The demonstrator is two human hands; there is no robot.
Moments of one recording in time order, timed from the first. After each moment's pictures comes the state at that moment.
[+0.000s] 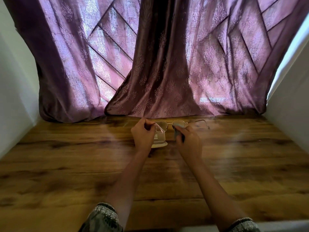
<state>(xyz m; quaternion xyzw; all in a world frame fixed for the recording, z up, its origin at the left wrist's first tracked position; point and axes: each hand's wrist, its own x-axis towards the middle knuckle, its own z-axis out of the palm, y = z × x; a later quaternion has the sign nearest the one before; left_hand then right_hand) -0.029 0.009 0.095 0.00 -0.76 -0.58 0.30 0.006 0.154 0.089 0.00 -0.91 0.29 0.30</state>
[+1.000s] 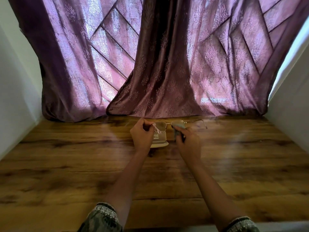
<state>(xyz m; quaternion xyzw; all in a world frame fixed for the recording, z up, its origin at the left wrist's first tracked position) -0.027 0.002 0.090 0.00 -0.75 -0.58 0.31 0.005 0.151 0.084 0.02 -0.89 0.33 0.33</state>
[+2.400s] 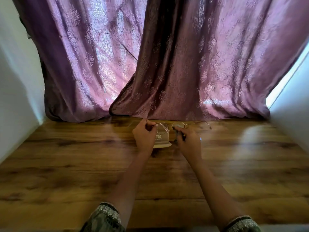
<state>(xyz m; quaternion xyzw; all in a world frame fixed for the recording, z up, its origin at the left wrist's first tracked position) -0.019 -0.001 0.099 0.02 -0.76 -0.59 0.29 -0.002 0.143 0.088 0.03 -0.89 0.36 0.28</state>
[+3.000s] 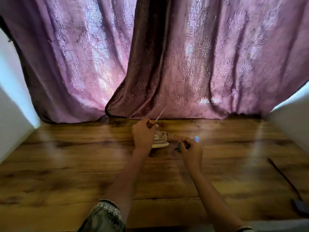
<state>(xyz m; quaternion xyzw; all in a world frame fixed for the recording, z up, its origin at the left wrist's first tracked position) -0.022 0.002 0.108 0.02 -0.83 -0.50 0.25 0.018 0.153 0.060 -0.08 -0.83 0.48 0.26</state>
